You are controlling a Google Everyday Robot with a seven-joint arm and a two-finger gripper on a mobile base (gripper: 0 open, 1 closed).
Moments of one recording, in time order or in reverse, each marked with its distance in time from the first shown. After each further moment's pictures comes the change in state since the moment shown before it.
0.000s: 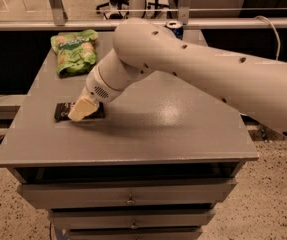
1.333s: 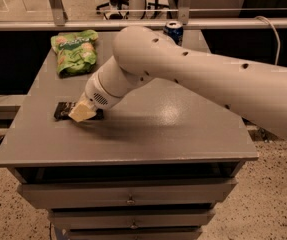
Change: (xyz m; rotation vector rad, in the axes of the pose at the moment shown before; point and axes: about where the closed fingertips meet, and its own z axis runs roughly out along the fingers) arm 0.010 0.014 0.005 -0.012 0.002 0.029
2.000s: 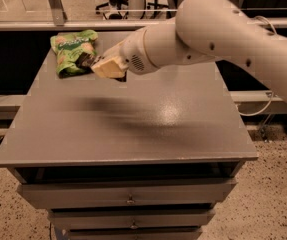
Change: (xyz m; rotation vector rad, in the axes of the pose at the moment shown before) arm -0.035 -0.056 -0.122 0.196 -0.294 0.018
